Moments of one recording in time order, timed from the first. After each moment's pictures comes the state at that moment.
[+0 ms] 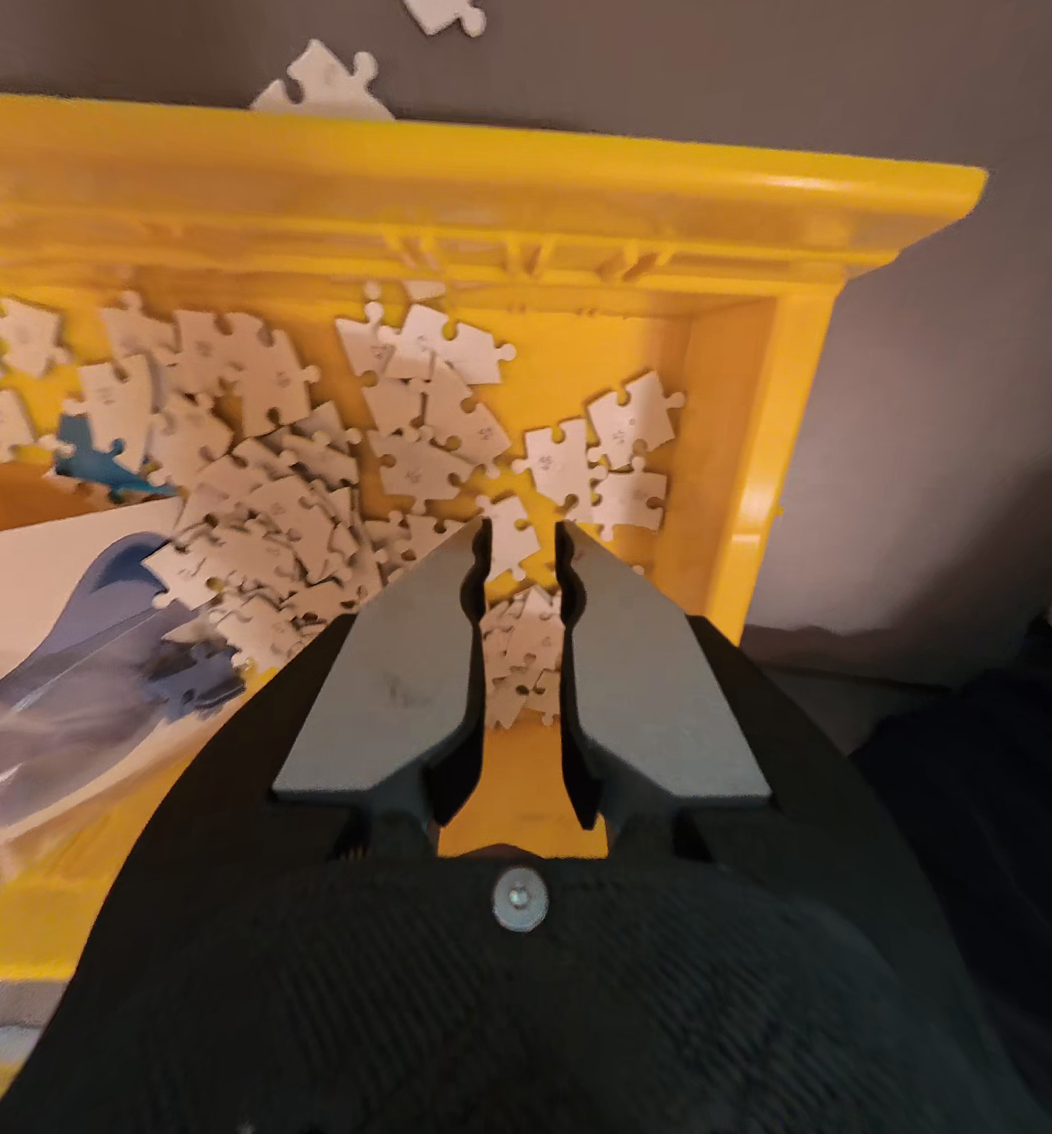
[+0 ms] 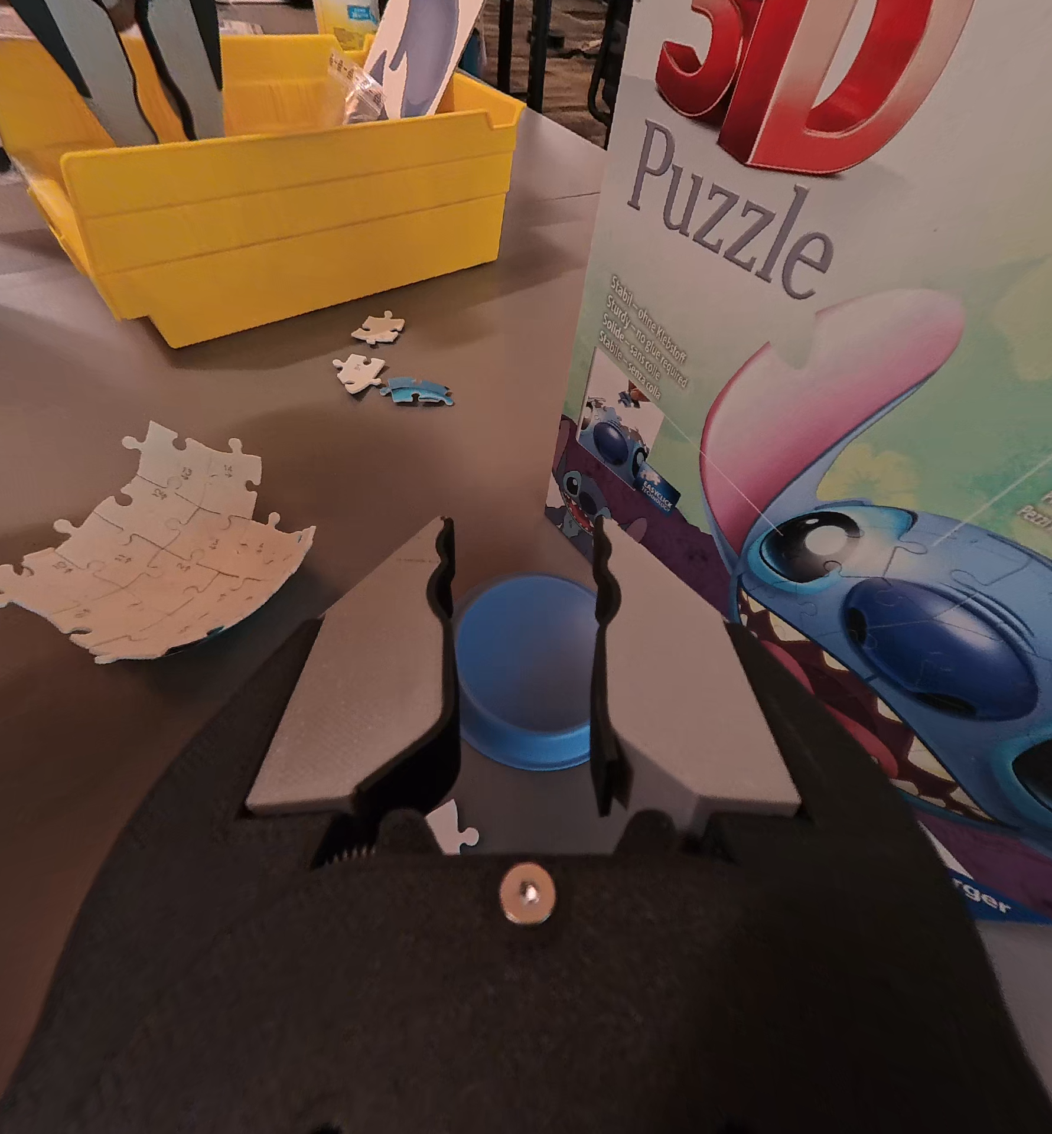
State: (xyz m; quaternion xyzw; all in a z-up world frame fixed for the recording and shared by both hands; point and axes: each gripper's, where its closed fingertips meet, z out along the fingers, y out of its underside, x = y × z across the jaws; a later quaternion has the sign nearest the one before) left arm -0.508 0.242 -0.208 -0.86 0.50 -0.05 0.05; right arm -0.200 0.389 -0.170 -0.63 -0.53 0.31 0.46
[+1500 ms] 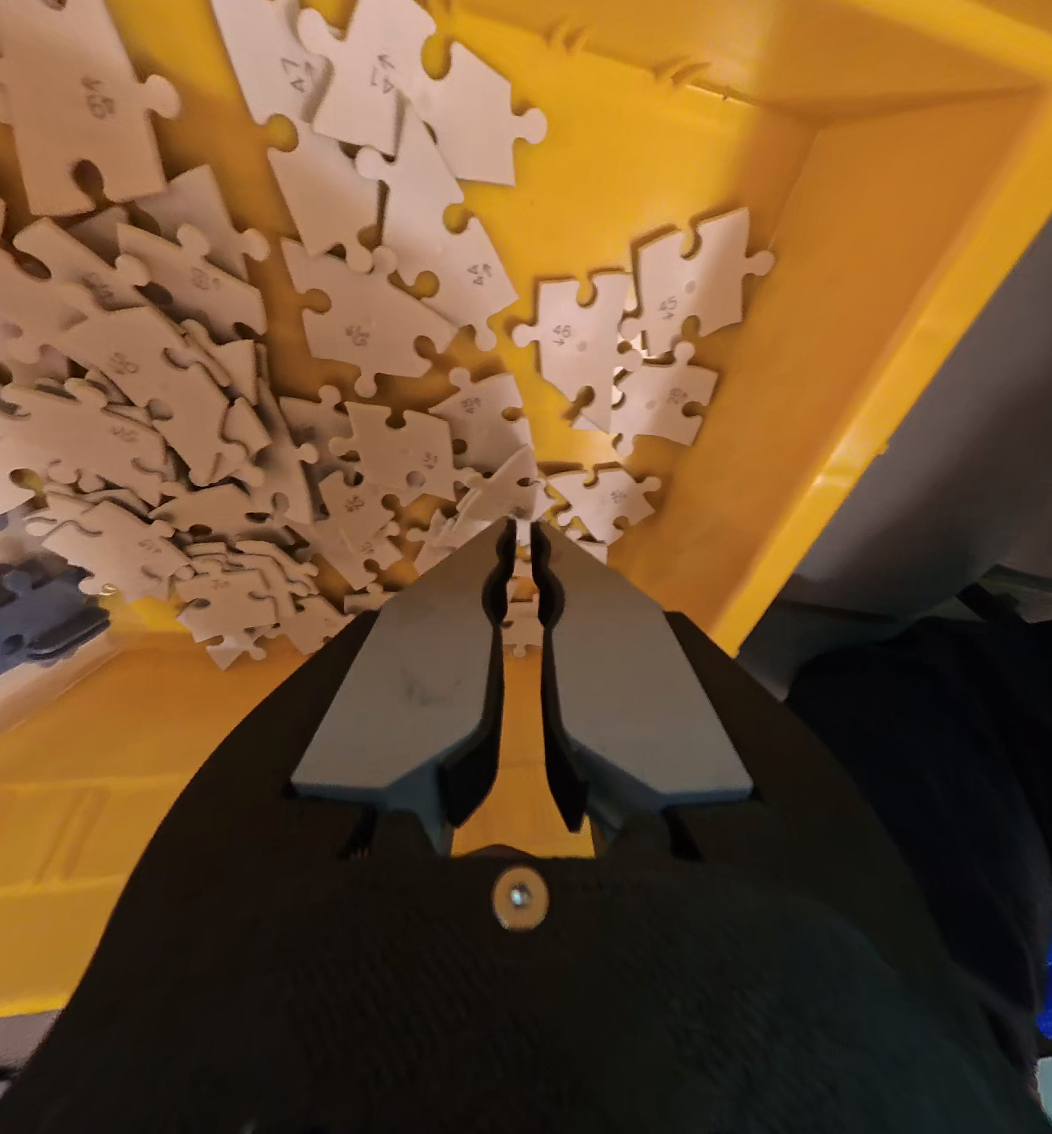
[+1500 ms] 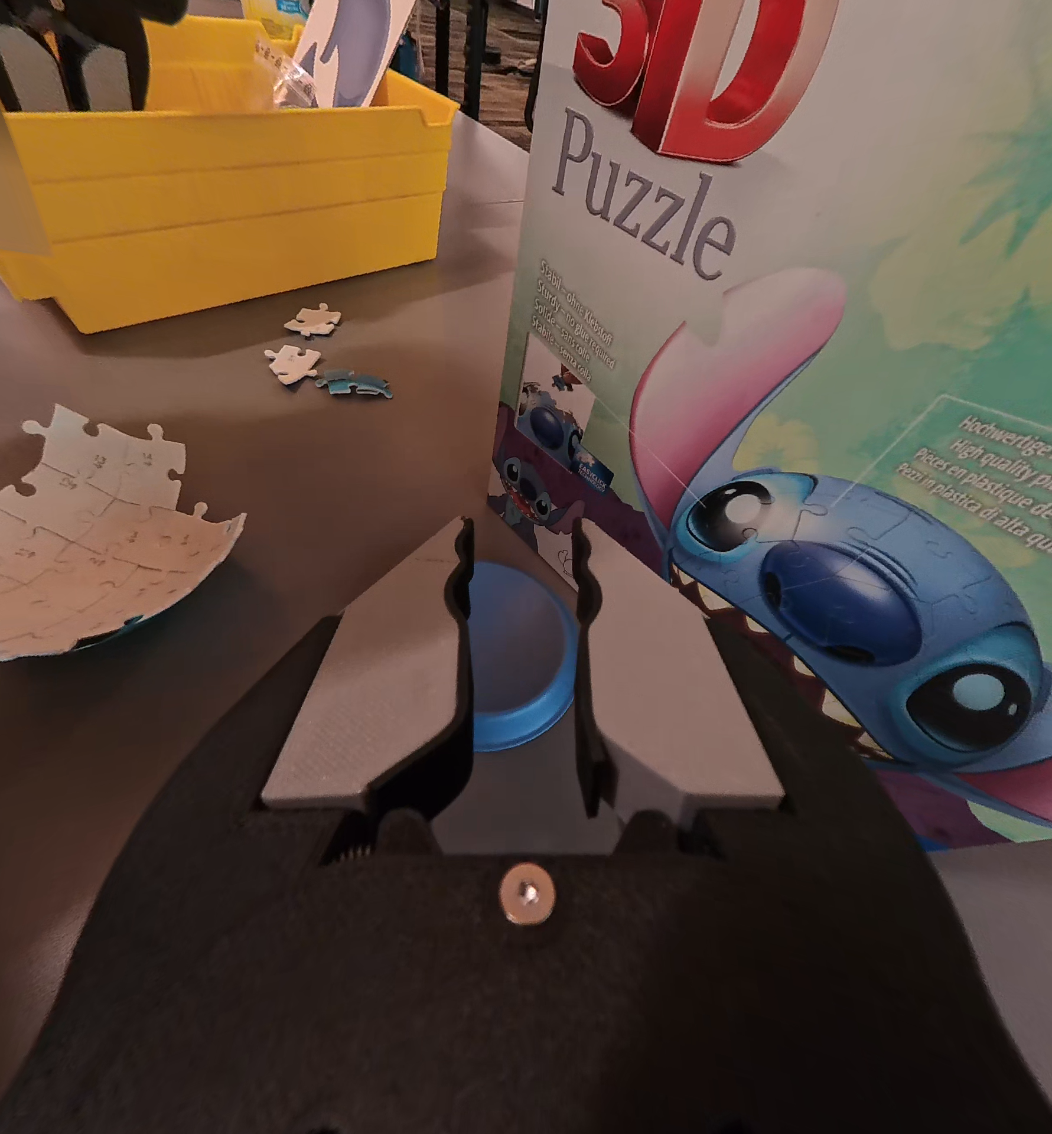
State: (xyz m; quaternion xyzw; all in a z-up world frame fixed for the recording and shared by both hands) left arm -0.544 0.214 -0.238 -0.89 0.44 -0.04 -0.10; right arm -0.187 0.407 -0.170 -0.64 -0.52 0.28 0.50
